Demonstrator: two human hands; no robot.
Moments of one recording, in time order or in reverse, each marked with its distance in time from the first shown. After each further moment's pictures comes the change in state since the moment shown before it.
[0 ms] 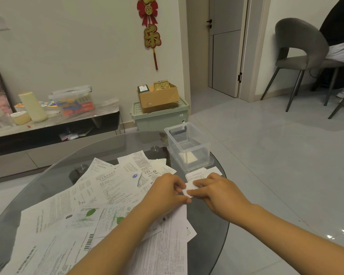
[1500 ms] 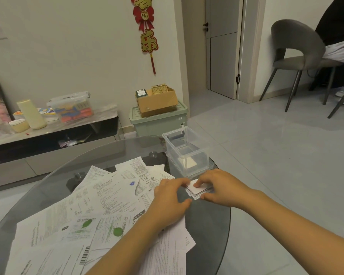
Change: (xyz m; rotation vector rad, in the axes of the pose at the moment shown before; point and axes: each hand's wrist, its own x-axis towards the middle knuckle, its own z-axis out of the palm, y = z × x) left_hand 0.009 -0.010 0.023 0.033 0.056 0.023; right_hand 0.020 0.027 -0.014 0.243 -0.065 0.181
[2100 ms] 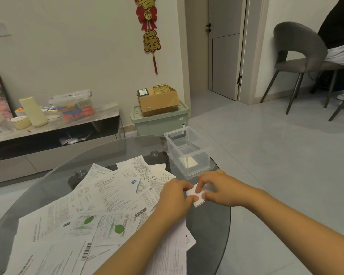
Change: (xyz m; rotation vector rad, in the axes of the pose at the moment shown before) left_hand 0.008 0.013 0.009 -0.030 0.017 -0.024; right_hand -0.002 -0.003 -0.004 0.092 -0.146 0.023
